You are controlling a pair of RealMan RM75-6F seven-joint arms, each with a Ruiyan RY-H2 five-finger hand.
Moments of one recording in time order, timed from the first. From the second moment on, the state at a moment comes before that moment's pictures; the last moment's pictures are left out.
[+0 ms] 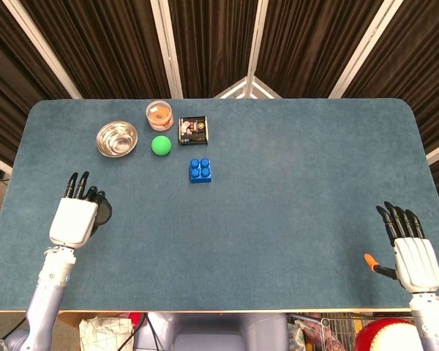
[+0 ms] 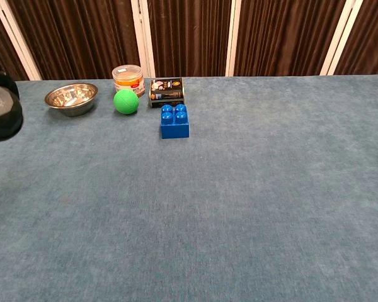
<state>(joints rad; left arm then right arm) -0.25 -1.42 -0.32 -1.78 1.34 1.17 0.94 0.10 -1.12 0.07 -1.67 -1.52 1.47 0.01</state>
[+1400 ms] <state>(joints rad) -0.53 -1.71 -0.25 -1.41 1.11 1.03 0.28 0.10 -1.12 0.07 -1.65 -1.51 1.46 0.01</state>
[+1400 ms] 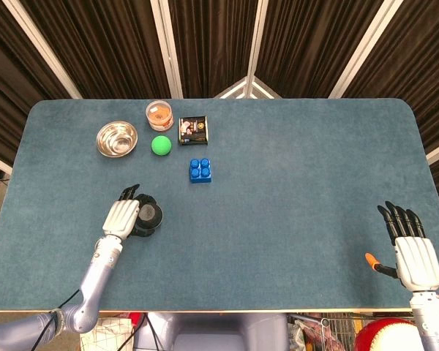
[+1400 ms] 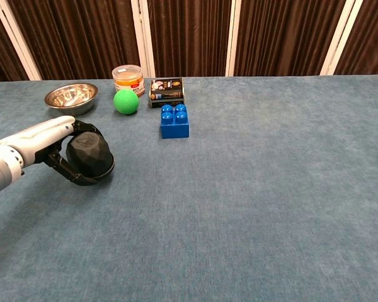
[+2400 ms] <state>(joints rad) -0.55 -1.63 -0.19 -1.52 1.07 1.03 0.33 0.11 -1.12 0.08 -1.66 -1.50 1.45 0.01</state>
